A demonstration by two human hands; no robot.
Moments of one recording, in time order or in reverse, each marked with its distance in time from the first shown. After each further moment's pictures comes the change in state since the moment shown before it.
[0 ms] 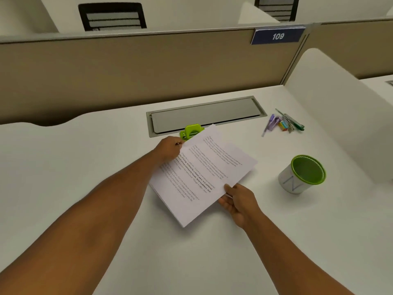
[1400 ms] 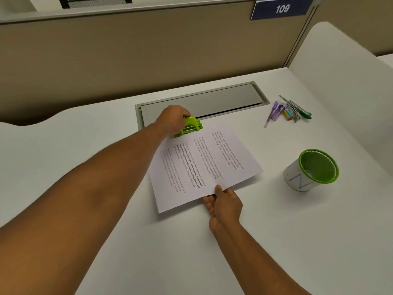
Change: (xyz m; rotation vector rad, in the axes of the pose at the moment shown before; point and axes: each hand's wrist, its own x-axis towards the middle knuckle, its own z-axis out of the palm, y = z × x) left_hand 0.080 0.037 -0.007 0.362 0.104 0.216; right_hand 0.001 0.029 0.047 0.309 0.225 -0.024
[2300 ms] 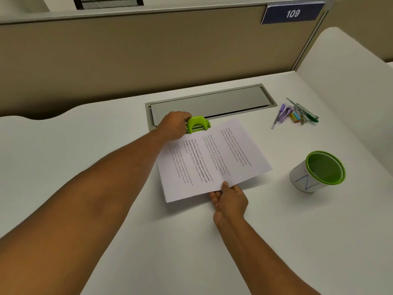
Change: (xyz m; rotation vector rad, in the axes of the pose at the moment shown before) left_hand -0.029 -0.019 0.001 -0.100 0.018 -0.011; right_hand -0.004 0.002 0.008 -0.008 0.032 -0.058
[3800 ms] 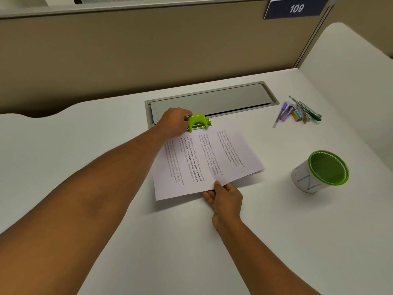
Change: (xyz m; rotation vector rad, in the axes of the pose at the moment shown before) left_hand 0.009 -0.004 0.002 0.014 -0.005 -0.051; right_hand 0.007 0.010 0.003 -0.166 -0.098 -0.064
